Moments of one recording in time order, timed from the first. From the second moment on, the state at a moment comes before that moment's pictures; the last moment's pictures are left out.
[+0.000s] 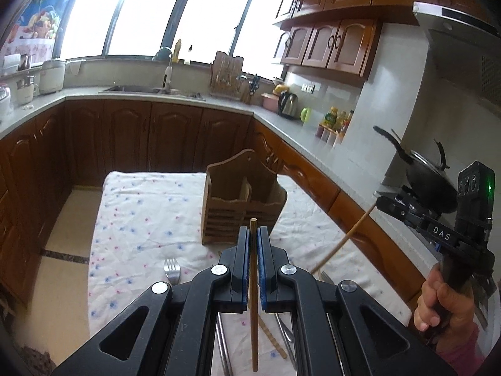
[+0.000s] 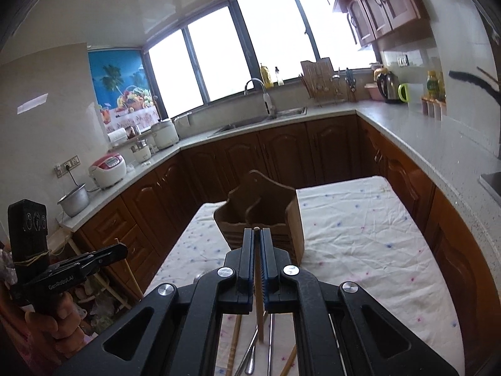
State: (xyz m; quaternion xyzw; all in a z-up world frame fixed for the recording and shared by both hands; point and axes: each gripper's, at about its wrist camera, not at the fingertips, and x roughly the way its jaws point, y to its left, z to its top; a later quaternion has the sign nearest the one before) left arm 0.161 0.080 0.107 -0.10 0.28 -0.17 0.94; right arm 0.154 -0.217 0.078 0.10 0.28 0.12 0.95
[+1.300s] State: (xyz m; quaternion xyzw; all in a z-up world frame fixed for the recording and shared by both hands) left arm 0.255 0.060 0.136 -0.10 0.12 -0.11 0.98; right arm 0.246 -0.219 0.164 0.09 0.17 0.10 0.98
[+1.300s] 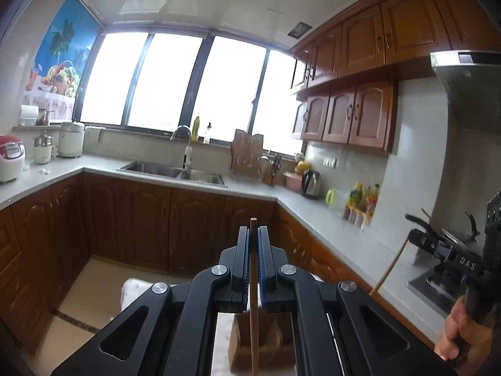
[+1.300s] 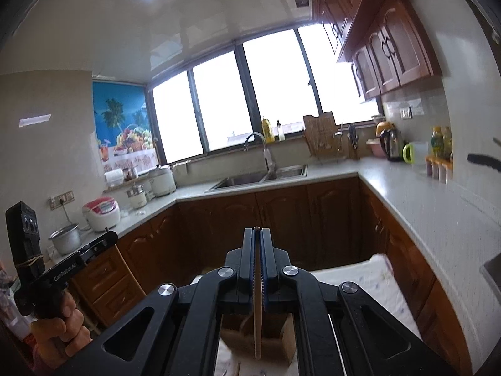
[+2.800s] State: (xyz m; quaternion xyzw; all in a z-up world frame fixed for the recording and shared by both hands) left arm 0.376 0.020 0.014 -0.12 0.17 -0.05 0.98; right arm 0.340 -0.251 0.032 0.20 0.27 0.09 0.94
